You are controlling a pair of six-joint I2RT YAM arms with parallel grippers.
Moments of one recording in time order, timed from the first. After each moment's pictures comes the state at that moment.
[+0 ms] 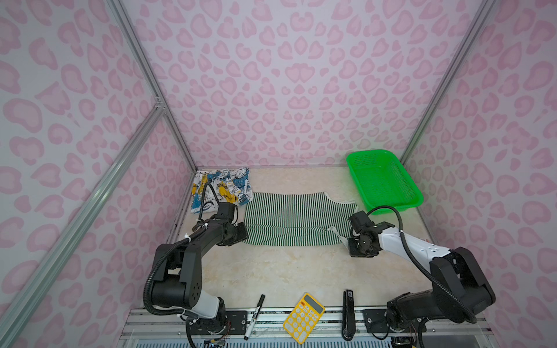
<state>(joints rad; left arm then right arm) -0.09 1.54 0.79 -0.44 0.16 -0.41 0.38 1.45 0.75 -0.70 0.09 0.42</state>
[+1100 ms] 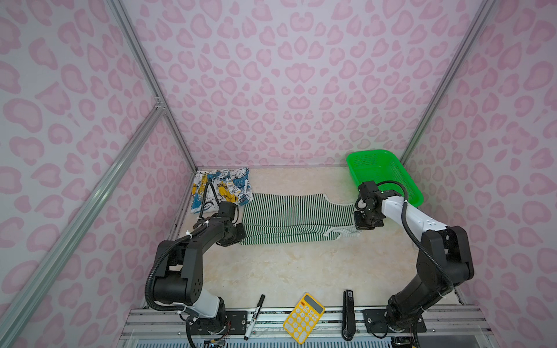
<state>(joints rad) -0.09 1.56 0.82 -0.51 0.05 -0.39 0.19 1.69 1.23 -0.95 0.07 0.19</state>
